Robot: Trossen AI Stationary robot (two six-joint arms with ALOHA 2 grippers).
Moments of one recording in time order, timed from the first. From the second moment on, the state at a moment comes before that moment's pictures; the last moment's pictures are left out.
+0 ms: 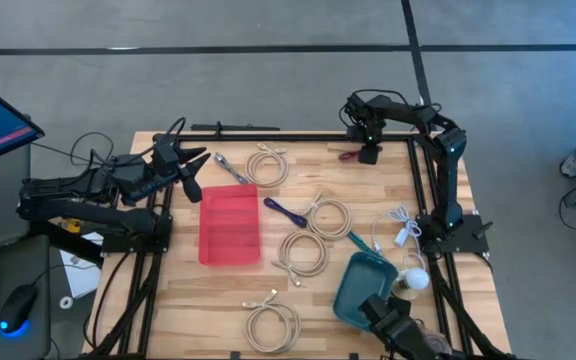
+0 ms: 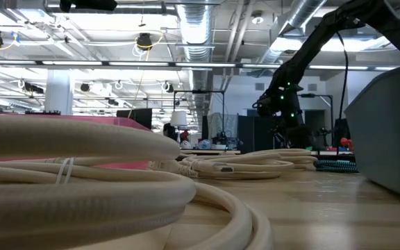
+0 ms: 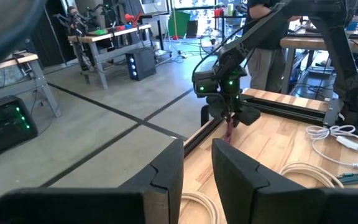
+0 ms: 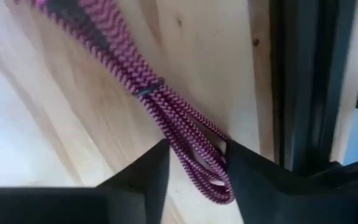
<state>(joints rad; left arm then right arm) -0.03 0.63 0.83 -0.37 -0.69 0.02 -0.96 2.07 1.43 -0.99 0.19 -0.69</state>
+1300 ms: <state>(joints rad) -0.03 0.63 0.83 -0.37 -0.69 0.02 -0.86 1.41 1.48 -1.18 0.05 -0.34</state>
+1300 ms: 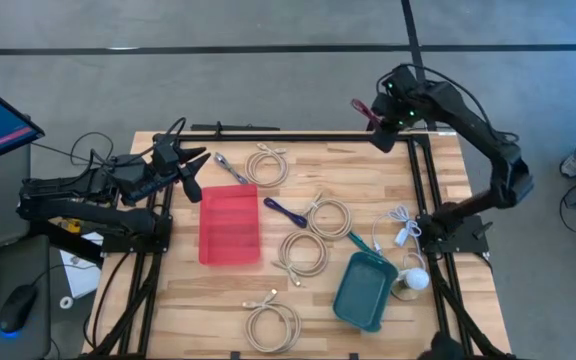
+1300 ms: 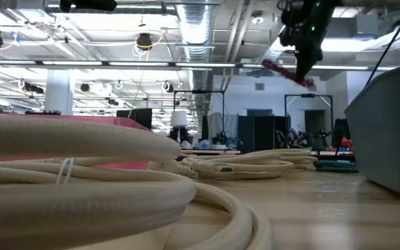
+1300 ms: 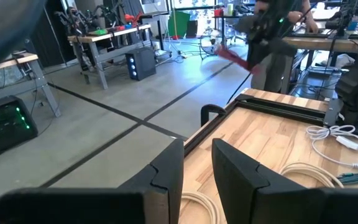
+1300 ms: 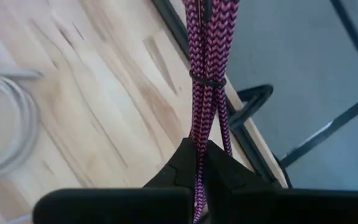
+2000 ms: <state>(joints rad) -0.03 0.73 0.83 -0.25 -0.57 -0.08 -0.39 1.38 1.48 -1.01 0.14 -0.14</state>
